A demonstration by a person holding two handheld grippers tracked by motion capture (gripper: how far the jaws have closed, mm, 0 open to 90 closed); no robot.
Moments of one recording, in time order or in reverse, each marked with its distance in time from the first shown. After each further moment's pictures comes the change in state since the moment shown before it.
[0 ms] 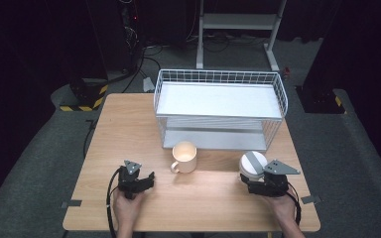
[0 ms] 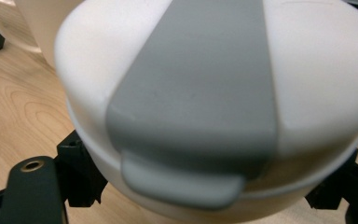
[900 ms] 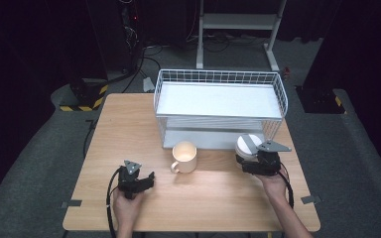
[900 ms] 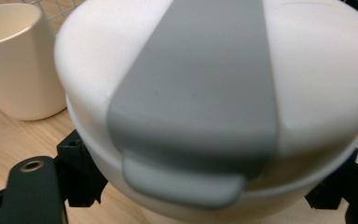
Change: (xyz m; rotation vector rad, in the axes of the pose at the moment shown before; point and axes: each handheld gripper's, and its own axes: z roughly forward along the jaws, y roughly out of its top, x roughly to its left) left arm 0.001 0.000 0.000 -0.002 -0.001 0.001; right arm -0.022 0.039 0.040 0.014 -0.033 0.048
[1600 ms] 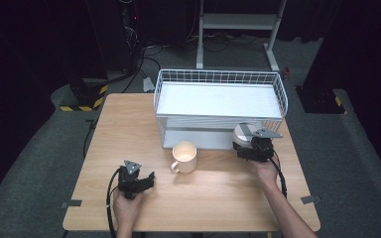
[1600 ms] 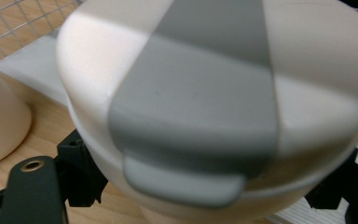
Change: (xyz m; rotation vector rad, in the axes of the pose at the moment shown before) left arm 0.000 0.000 0.000 0.001 0.000 -0.003; right arm -0.017 0.018 0.040 0.012 -0.074 0.065
